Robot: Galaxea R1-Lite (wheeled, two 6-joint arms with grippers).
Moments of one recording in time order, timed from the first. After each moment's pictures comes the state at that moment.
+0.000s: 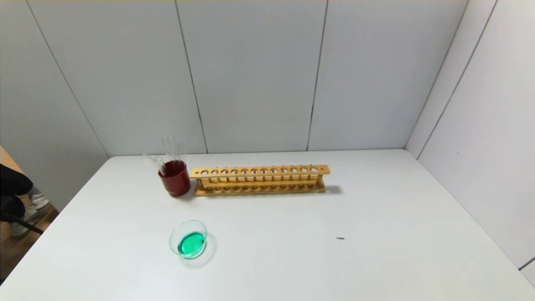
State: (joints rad) left arm 0.01 0.06 -0.19 -0.05 -0.22 0.19; right arm 0.00 0.00 0.00 0.00 0.00 0.00
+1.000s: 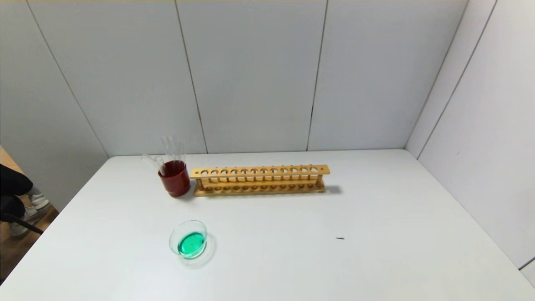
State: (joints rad) left arm 0.00 0.00 0.00 0.02 -0.04 0.11; right arm 0.00 0.00 0.00 0.00 0.00 0.01
